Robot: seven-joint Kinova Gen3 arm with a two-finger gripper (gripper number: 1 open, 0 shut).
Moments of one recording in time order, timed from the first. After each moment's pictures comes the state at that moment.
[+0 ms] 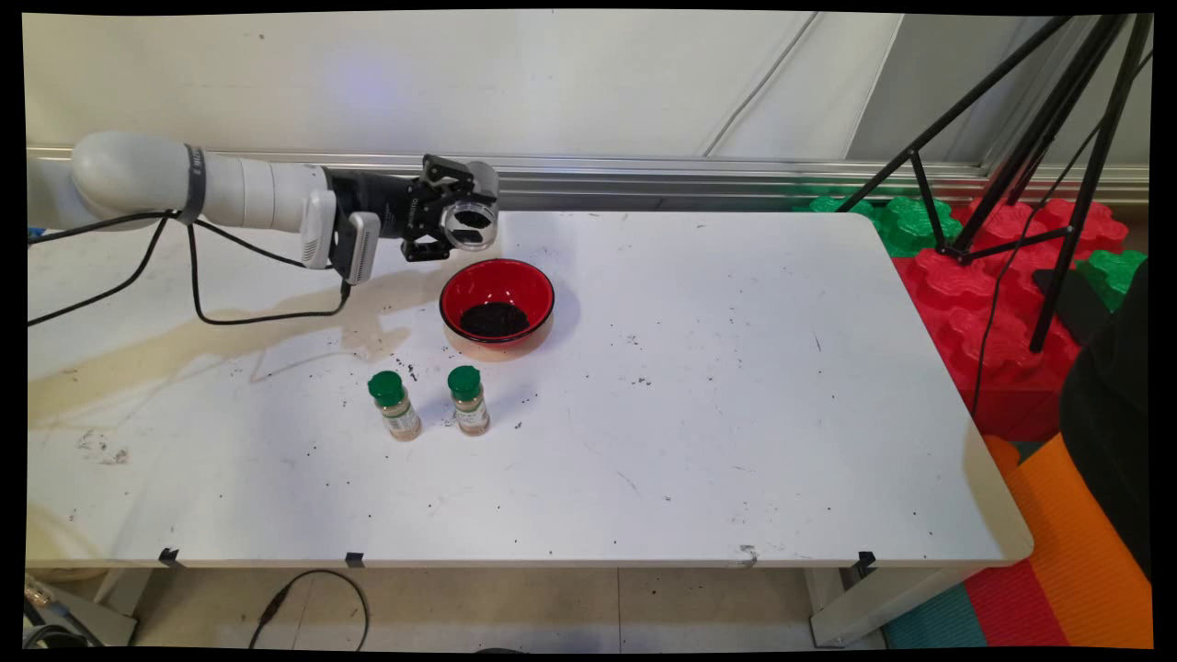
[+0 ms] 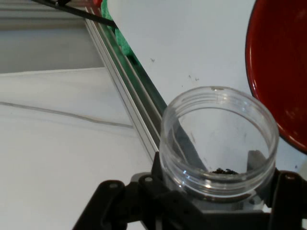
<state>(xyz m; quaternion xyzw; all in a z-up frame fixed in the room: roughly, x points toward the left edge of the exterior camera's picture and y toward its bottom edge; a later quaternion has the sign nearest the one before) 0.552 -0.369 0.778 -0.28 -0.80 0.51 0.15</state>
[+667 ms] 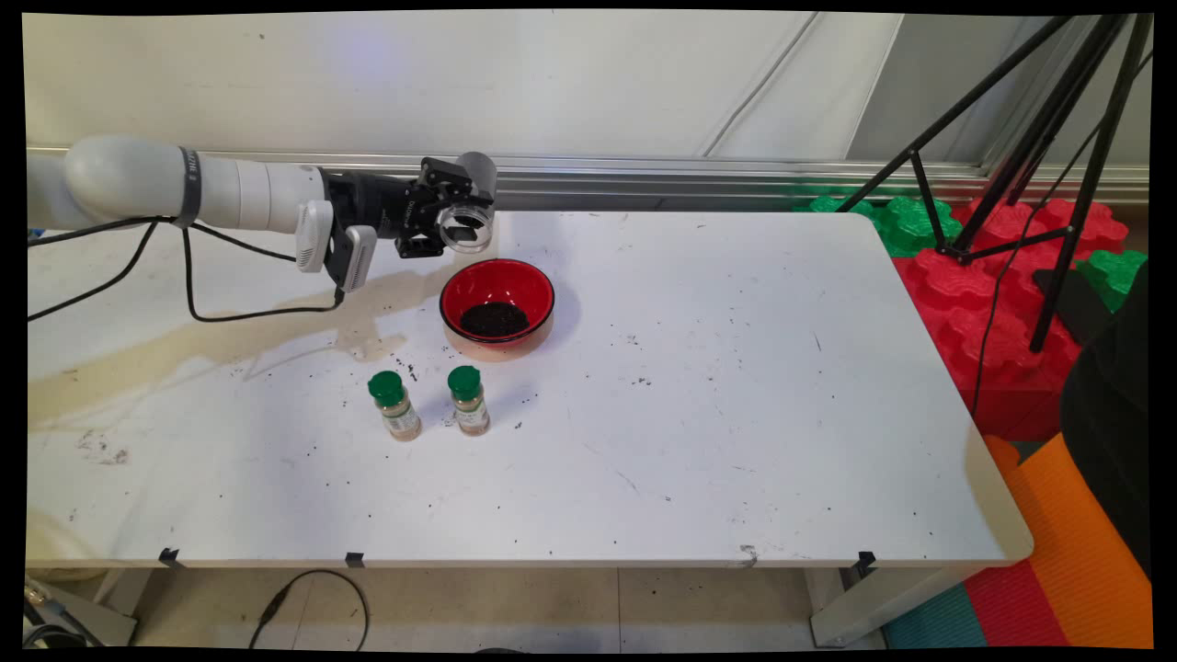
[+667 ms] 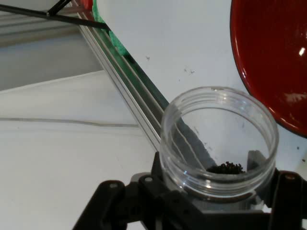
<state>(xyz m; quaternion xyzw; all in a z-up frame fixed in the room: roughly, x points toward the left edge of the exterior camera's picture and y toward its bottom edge) 0.551 -0.364 0.780 -0.33 -0.78 0.52 0.11</state>
